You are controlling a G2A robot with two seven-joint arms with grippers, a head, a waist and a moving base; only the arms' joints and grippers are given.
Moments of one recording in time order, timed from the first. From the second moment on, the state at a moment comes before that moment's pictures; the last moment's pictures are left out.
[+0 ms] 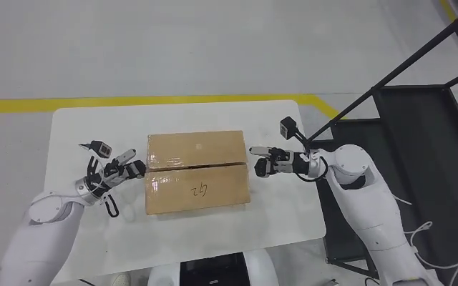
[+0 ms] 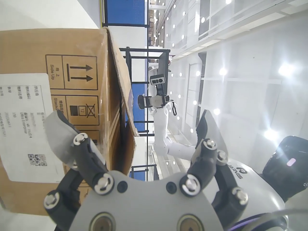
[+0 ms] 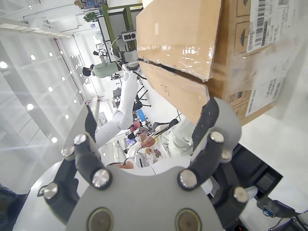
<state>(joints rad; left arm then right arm) 1.30 -0.95 -1.34 -1.27 -0.66 -0.40 -1.06 -1.33 -1.05 1.42 -1.68 0.31 0.18 1.14</state>
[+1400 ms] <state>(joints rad) 1.39 -0.95 -1.55 -1.31 -0.67 -0.47 -0.92 -1.16 -1.07 1.25 -1.46 0.35 0.12 1.07</state>
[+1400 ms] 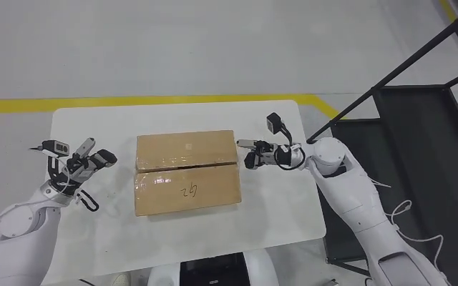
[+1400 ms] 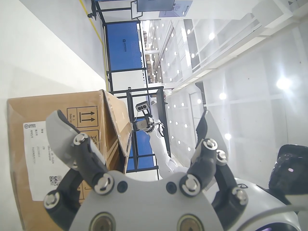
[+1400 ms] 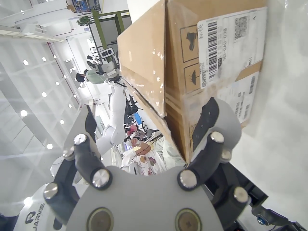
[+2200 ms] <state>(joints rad) 1.40 -0.96 -1.56 -1.30 -0.68 -0.48 -0.93 -1.04 -1.13 1.12 -1.34 0.64 0.10 1.03</state>
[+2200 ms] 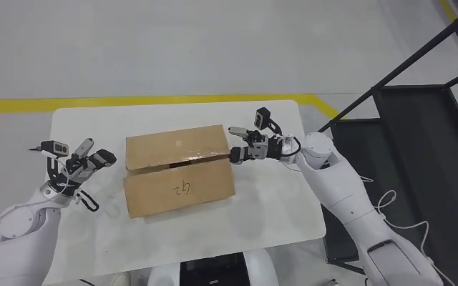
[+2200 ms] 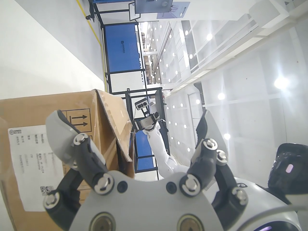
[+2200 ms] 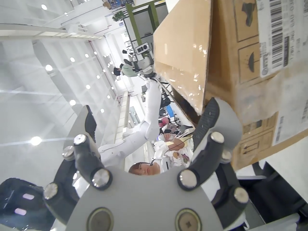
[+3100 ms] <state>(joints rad) 1.25 -1.01 -1.47 -1.13 -0.57 -0.62 -0.70 -1.01 -1.12 1.15 -1.33 0.48 0.09 0.91</state>
